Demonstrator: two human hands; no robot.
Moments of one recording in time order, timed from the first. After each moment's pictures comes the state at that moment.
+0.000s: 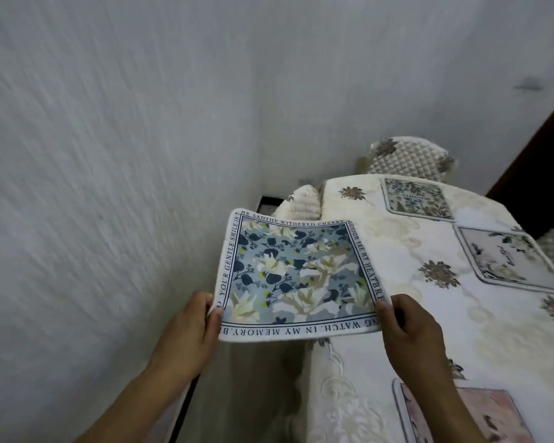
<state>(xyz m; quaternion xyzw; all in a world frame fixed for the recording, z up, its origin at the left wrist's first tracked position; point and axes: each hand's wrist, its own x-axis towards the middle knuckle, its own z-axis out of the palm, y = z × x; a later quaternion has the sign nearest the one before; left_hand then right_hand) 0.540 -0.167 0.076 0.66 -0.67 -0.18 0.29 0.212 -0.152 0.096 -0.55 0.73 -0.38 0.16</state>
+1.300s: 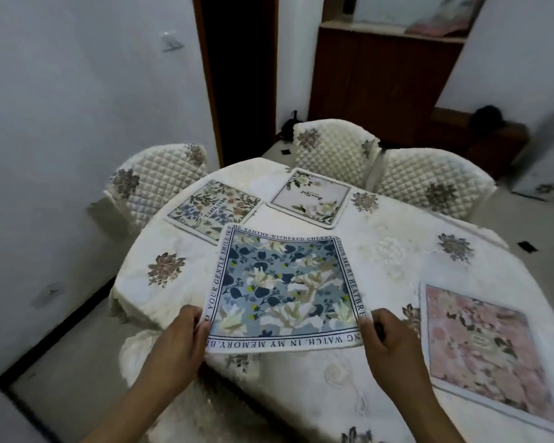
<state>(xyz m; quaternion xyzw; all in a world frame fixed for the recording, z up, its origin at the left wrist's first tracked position) 0.313 -0.736 0.034 0.11 -0.94 -0.31 0.09 0.223 -0.407 0.054 -0.02 0.92 -0.40 0.01</state>
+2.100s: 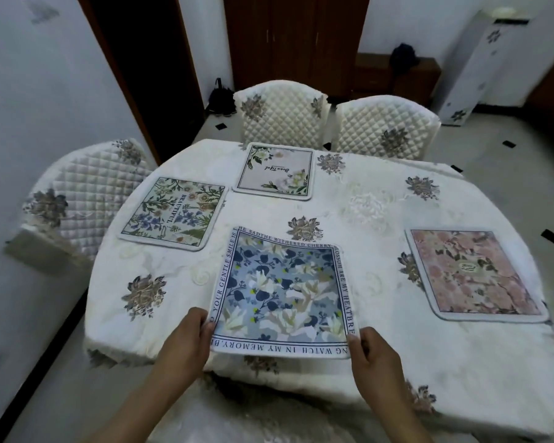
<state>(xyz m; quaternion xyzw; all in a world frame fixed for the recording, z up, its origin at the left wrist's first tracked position) 0.240 -0.838 -0.036 0.03 -0.94 -0.33 -0.05 0.271 -0.504 -0.051 0.17 0.91 -0.37 0.02</state>
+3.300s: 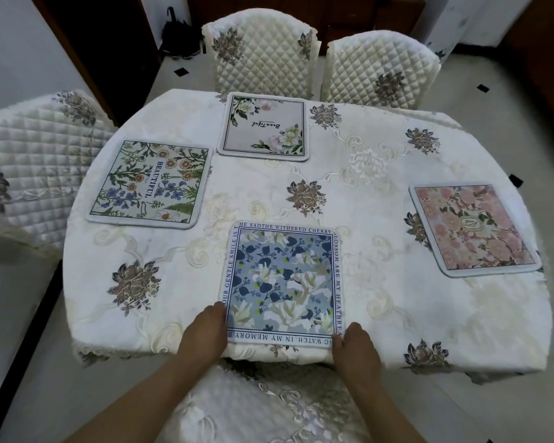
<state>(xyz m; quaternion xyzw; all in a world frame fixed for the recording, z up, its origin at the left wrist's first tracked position) 0.194 -0.869 -0.159 -0.03 -0.96 -0.21 -0.20 0.274 -0.570 -0.162 0.31 0.91 -0.22 0.15</state>
